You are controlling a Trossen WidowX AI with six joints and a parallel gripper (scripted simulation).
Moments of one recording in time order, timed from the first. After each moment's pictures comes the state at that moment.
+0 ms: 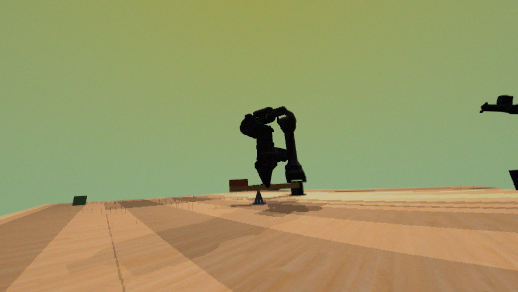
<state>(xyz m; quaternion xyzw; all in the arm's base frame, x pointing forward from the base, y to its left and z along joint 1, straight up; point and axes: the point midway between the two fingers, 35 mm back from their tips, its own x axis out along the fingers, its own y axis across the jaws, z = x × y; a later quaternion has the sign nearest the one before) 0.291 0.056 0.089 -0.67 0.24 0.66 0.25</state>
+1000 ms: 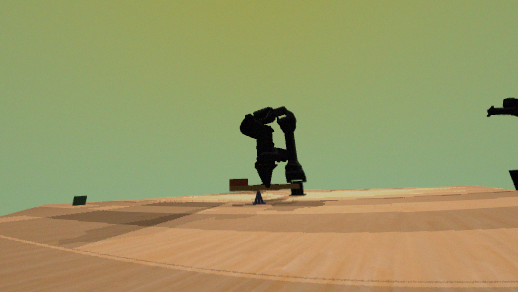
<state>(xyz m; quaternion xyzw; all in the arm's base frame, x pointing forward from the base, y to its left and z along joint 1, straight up) 0.291 0.056 0.088 -0.67 0.24 0.66 0.25</state>
